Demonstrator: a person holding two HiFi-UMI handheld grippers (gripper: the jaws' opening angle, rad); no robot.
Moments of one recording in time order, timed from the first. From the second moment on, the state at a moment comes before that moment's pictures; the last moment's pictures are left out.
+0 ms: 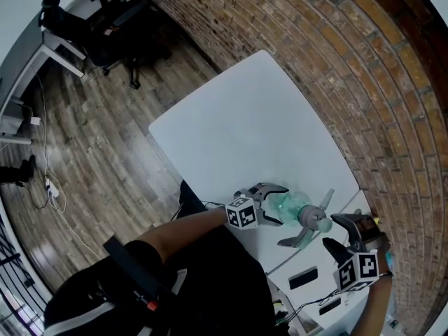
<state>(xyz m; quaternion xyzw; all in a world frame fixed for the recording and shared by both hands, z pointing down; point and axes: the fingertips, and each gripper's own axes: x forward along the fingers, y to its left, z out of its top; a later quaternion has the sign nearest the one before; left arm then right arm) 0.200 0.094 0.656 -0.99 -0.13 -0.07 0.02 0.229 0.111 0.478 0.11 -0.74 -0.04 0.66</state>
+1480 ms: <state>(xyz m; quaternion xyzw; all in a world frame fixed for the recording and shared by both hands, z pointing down) 0.208 0.098 0.645 -0.99 -0.16 -0.05 0.02 0.214 0.085 0.518 0.33 -0.68 0.23 0.61</state>
